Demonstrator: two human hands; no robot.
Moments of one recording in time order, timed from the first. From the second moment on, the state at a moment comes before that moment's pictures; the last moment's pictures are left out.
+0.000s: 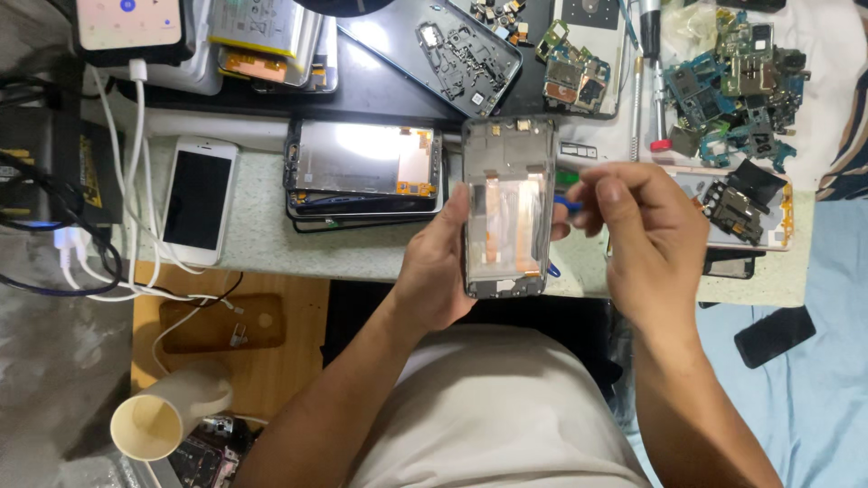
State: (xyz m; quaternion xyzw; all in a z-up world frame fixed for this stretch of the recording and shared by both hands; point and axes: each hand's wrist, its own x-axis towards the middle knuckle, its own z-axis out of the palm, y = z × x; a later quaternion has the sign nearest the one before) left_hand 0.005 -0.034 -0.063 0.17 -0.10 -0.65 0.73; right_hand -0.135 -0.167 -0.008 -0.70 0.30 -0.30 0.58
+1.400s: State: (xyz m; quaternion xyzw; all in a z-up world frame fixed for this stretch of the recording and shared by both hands) left_hand -0.041 -0.032 -0.057 0.42 -0.17 -0.33 0.83; right_hand -0.098 -0.105 -0.021 -0.74 0.22 -0.38 0.51
